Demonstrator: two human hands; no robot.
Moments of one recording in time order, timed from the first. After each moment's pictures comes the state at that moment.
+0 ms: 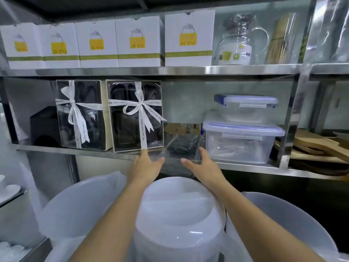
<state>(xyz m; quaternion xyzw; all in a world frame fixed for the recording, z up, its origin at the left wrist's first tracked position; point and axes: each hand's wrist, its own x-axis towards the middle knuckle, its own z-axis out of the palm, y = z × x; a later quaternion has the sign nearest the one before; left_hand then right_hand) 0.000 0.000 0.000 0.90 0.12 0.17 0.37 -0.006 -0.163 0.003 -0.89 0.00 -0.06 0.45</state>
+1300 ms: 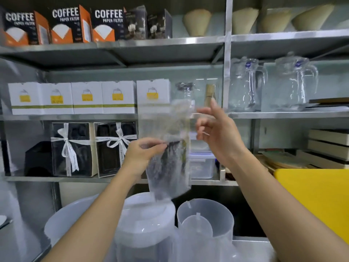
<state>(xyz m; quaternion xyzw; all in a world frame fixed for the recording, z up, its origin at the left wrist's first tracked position) -0.152 -0.082 0.146 0.70 -0.22 0.25 0.64 -0.197 -0.269 0.192 -0.57 -0.25 -0.17 0.76</state>
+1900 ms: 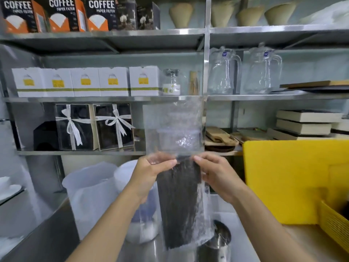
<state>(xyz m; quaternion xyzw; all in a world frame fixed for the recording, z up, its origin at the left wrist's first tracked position) -0.314 -0.128 0.082 0.65 -0.18 0.08 0.73 -0.326 -0.312 0.074 -0.68 -0.16 -0.06 0.72</state>
